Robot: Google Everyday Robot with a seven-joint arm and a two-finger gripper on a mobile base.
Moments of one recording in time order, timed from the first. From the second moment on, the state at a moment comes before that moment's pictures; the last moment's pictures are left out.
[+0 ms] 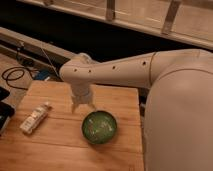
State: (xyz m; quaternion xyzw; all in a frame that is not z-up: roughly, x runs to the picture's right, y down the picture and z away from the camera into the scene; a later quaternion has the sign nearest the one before) arm -0.103 0.102 0.703 -0.26 0.23 0.64 0.68
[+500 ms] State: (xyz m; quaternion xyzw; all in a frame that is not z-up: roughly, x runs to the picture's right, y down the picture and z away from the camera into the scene) arm -0.104 0.098 0.706 -0.26 0.23 0.65 0.68
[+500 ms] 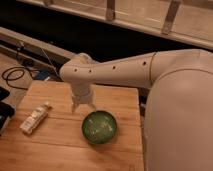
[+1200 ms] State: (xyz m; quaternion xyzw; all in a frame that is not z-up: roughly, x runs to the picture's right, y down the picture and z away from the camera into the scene) arm -0.231 0.037 0.721 -0.25 0.14 0.65 0.71
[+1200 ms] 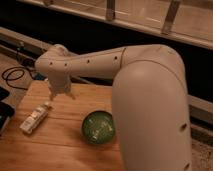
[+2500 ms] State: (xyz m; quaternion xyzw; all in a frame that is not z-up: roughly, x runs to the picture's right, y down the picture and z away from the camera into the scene) arm -0.241 0.033 0.719 -0.24 0.10 0.67 0.70
